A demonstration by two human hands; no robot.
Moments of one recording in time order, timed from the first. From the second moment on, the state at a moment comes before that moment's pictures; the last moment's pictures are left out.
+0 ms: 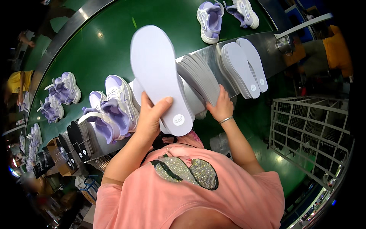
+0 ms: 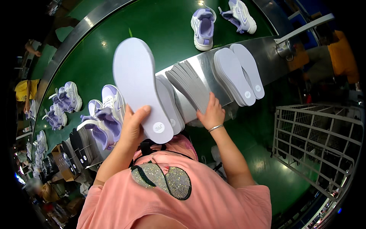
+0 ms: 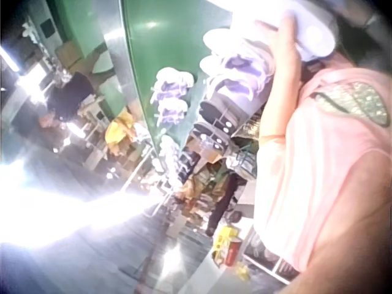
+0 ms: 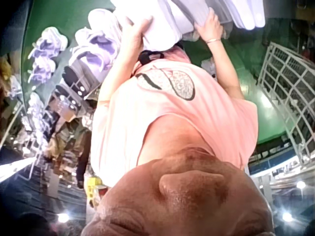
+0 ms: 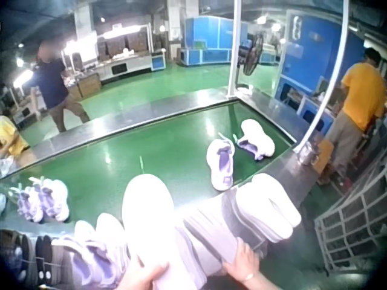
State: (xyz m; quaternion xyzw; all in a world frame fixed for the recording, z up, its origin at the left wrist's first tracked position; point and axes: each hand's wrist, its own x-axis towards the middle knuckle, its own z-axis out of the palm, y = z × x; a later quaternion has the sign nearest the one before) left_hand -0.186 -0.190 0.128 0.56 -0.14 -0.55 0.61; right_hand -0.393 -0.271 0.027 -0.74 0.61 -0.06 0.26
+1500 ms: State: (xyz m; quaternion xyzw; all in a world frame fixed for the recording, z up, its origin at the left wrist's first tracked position) left_hand -0.156 -0.036 0.132 0.27 -0.48 -0.62 0.56; right_hand -0.308 -0.046 0.155 -0.56 0.29 -0.45 0.63
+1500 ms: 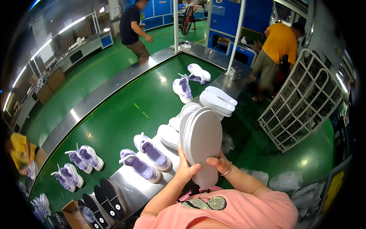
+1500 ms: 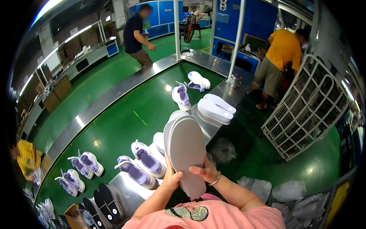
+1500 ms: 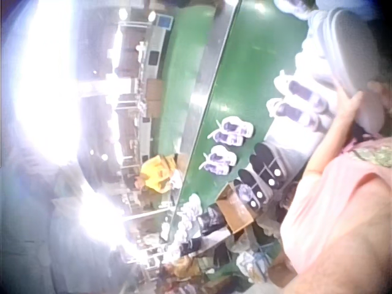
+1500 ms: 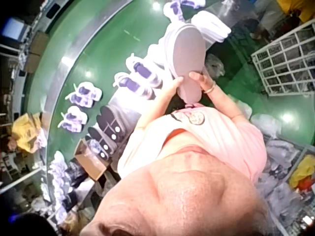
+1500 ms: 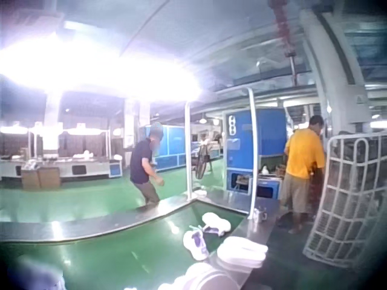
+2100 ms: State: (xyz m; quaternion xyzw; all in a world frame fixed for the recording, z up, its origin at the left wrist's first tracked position) left_hand -0.224 -0.091 0.136 0.17 -0.61 -0.77 0.10; right_hand -0.443 0.026 0.131 -0.41 0.25 -0.57 0.67
